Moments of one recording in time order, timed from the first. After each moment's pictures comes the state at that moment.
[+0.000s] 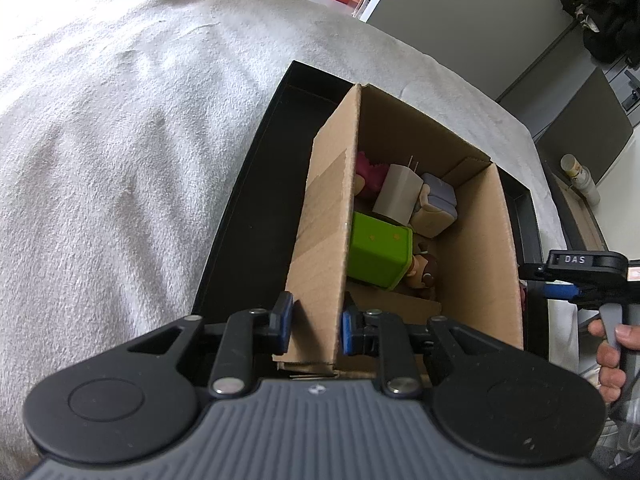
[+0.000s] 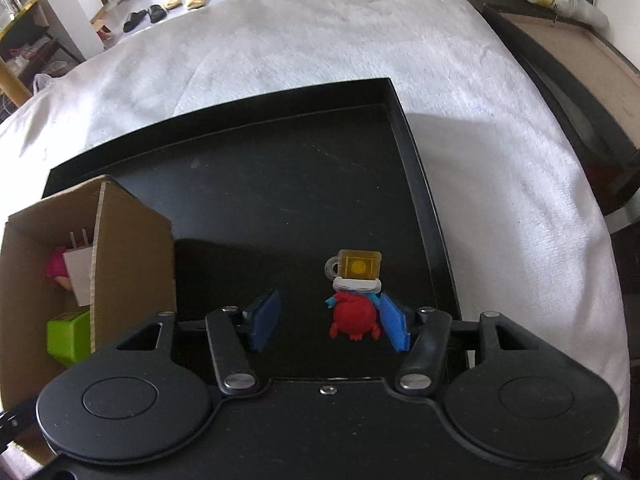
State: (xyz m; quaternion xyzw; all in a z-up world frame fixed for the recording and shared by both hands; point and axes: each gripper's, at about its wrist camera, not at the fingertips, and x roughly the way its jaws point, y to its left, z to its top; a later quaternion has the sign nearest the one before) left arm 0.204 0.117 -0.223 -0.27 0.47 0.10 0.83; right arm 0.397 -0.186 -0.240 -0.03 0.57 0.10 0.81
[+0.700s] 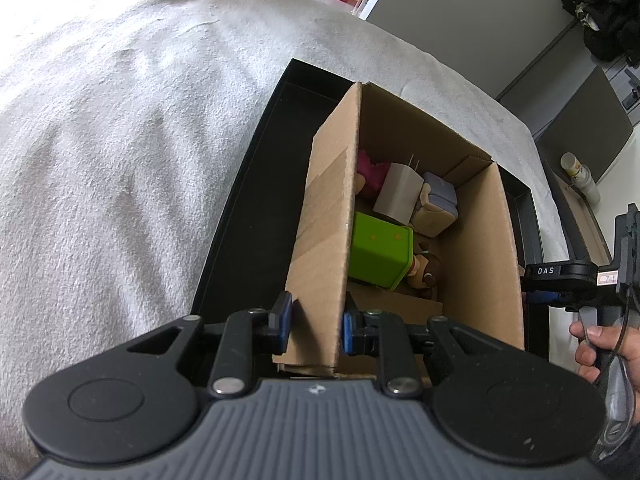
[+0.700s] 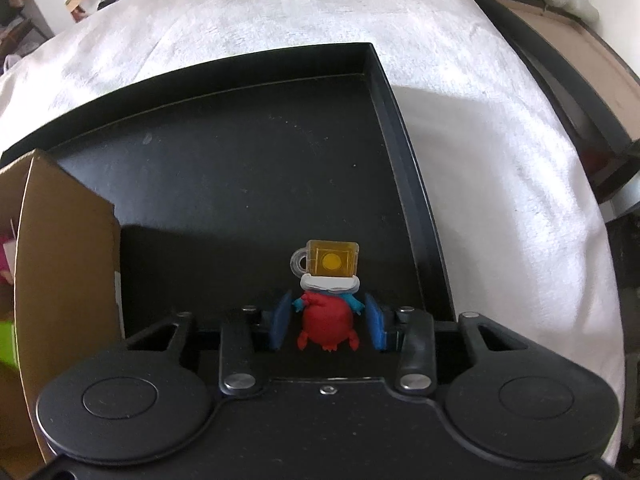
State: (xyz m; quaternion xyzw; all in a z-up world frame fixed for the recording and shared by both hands) left arm 0.206 0.117 -0.227 -0.27 0.47 0.10 0.83; right arm 0.404 -0.178 -0.270 -0.07 0.59 0.06 0.80
